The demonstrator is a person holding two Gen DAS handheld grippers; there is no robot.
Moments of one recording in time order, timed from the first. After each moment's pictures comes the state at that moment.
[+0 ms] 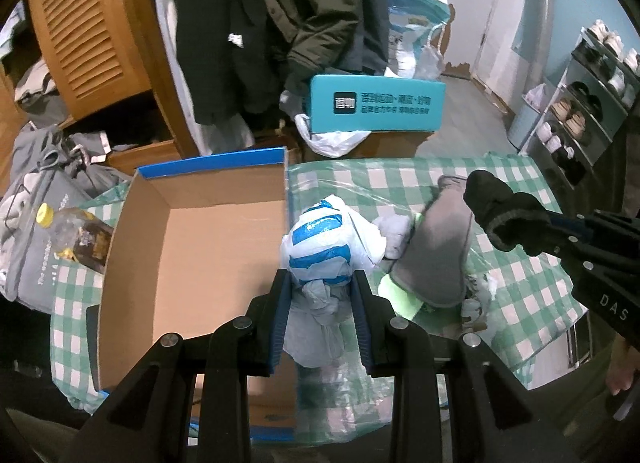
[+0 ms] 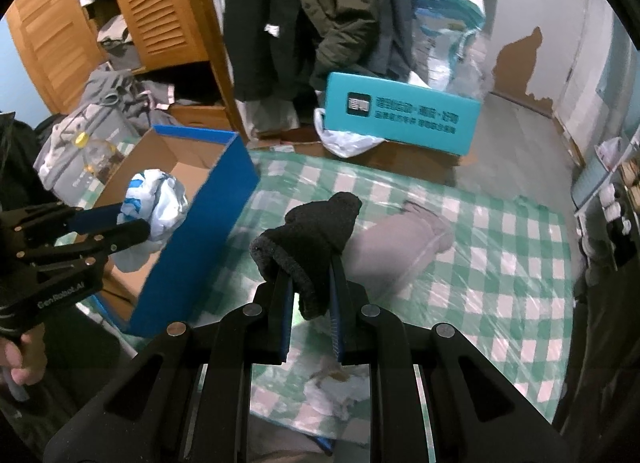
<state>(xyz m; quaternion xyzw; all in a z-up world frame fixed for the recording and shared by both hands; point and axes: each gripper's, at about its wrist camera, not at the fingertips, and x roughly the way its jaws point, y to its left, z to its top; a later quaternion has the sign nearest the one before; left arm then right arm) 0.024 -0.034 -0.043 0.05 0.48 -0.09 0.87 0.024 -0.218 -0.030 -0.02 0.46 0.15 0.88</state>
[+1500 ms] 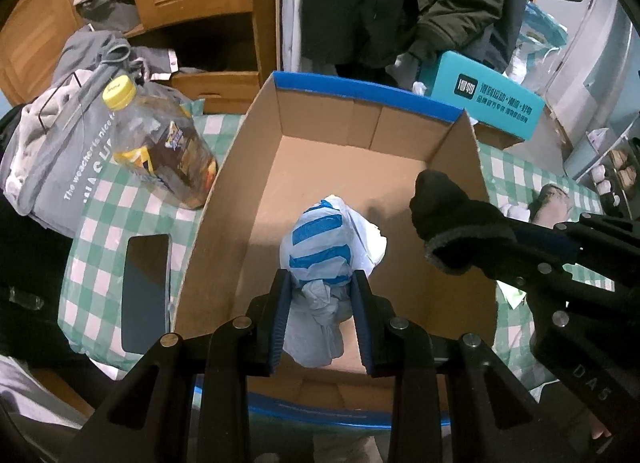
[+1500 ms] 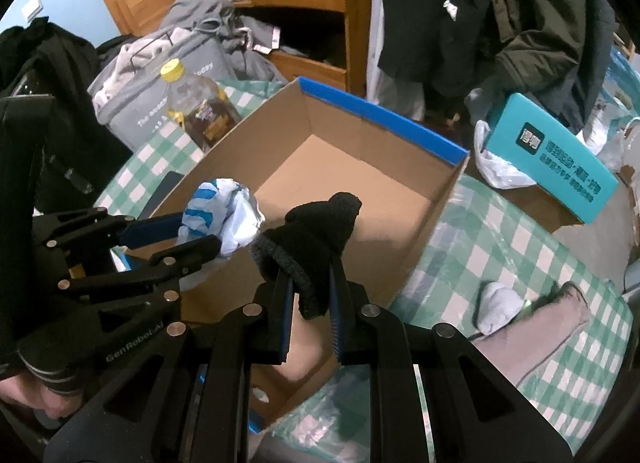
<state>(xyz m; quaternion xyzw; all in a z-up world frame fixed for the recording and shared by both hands) 0.034 0.117 -0.098 -0.03 0.54 0.01 0.84 0.063 -0.004 -0.068 -0.09 0.50 0.28 0.81</state>
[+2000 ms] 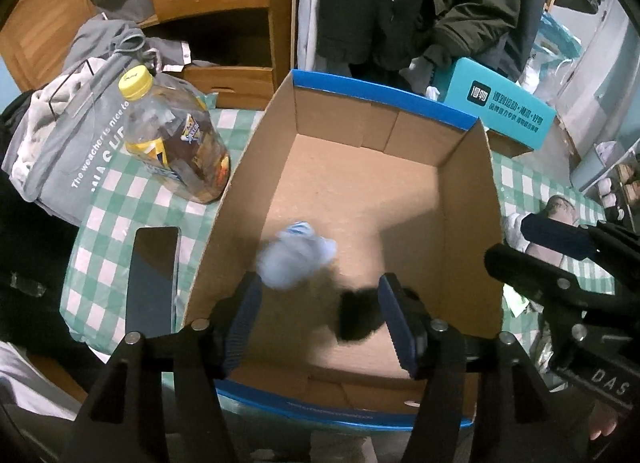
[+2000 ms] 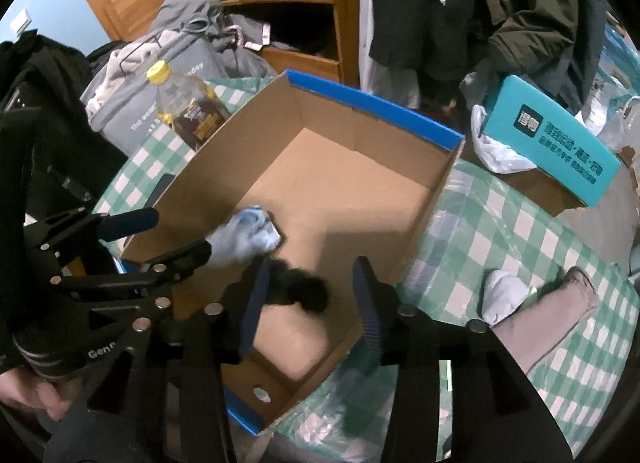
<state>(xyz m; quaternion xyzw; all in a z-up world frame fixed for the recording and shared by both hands) 0.034 0.126 -0.094 -0.05 0.54 0.03 0.84 0.069 -0.013 -0.070 -0.07 0.51 0.27 0.81</state>
